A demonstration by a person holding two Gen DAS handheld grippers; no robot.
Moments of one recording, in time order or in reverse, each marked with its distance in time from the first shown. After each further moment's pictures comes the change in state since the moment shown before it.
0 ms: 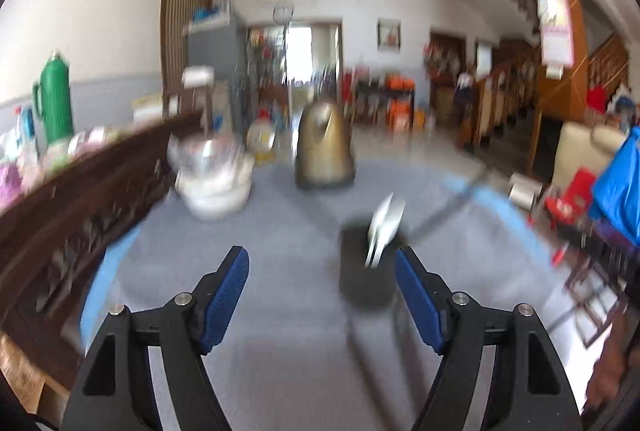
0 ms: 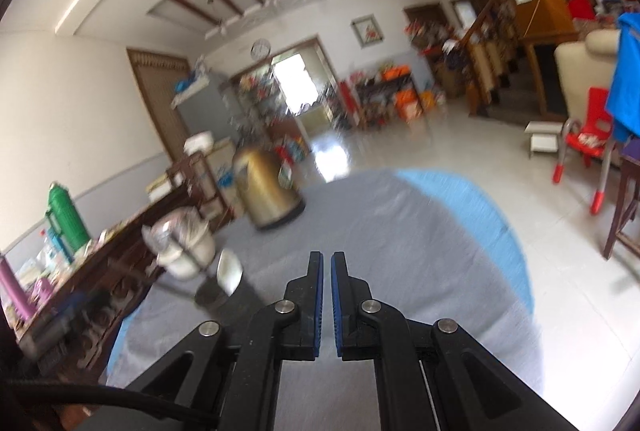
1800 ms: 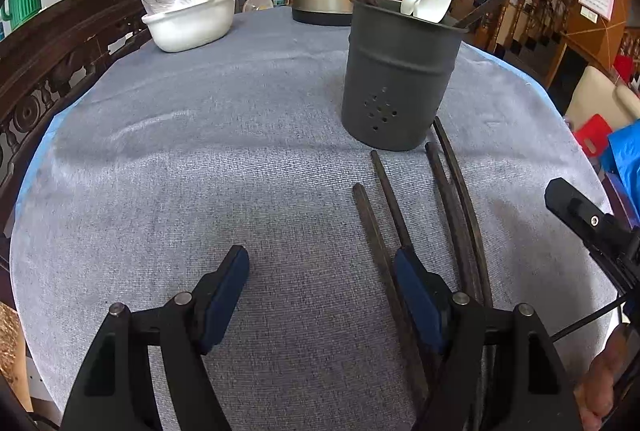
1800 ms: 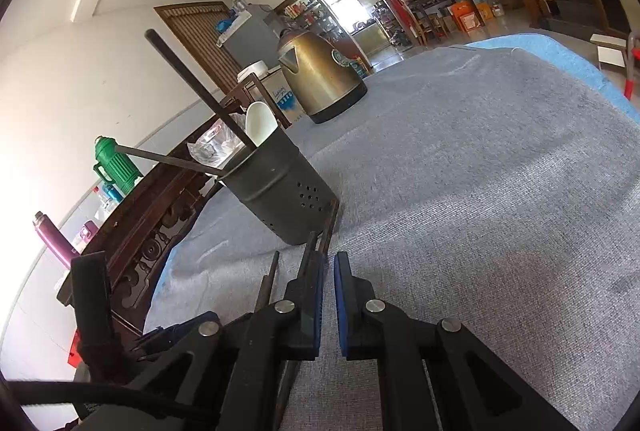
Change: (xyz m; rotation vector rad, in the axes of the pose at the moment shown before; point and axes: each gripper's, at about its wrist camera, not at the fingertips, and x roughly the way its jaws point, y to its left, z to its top) left arm 0.101 -0.013 -0.085 -0.054 0.412 -0.027; right arm 0.079 -0.006 -0.094 0.080 0.259 0.268
